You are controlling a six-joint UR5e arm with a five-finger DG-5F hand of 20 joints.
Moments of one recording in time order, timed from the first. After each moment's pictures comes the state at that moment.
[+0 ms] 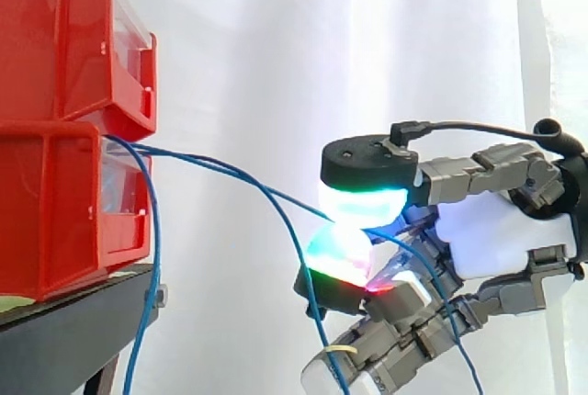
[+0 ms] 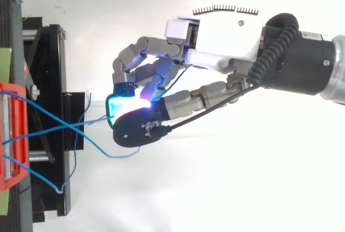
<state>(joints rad) 0.11 -2.28 -1.16 -3.01 -1.30 -0.05</state>
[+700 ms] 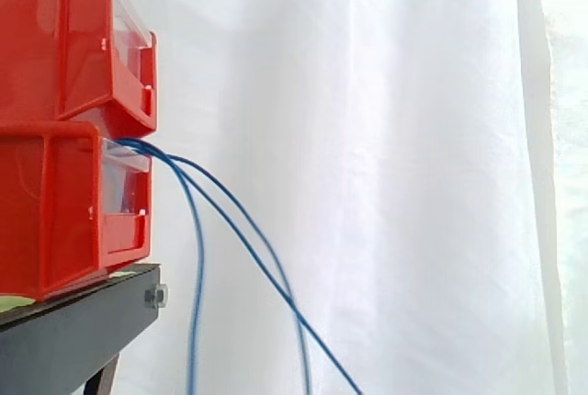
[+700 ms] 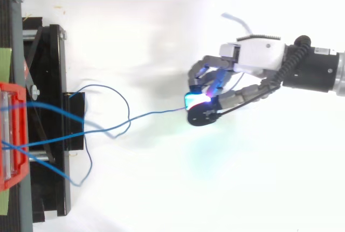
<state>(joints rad) 0.11 -2.28 -1.51 -2.96 -1.30 -0.05</state>
